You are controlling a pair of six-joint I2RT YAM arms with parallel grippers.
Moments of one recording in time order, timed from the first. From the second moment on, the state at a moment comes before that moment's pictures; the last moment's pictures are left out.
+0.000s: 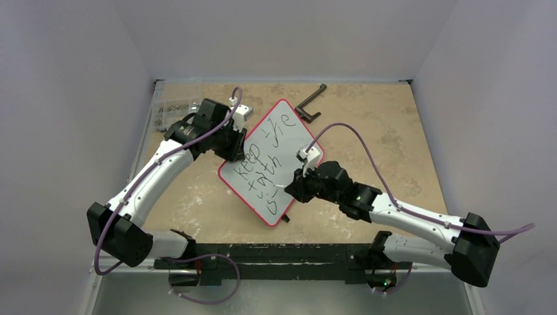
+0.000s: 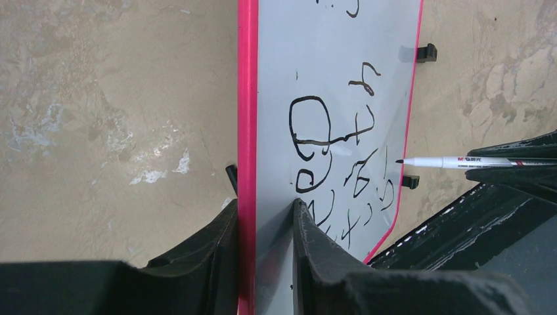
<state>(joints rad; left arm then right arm) -0.45 1.33 1.30 -0.89 0.17 0.00 0.93 1.04 0.62 -0.03 0.00 0.38</state>
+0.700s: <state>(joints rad) -0.45 1.33 1.30 -0.89 0.17 0.00 0.93 1.13 0.62 0.00 -0.04 0.38</state>
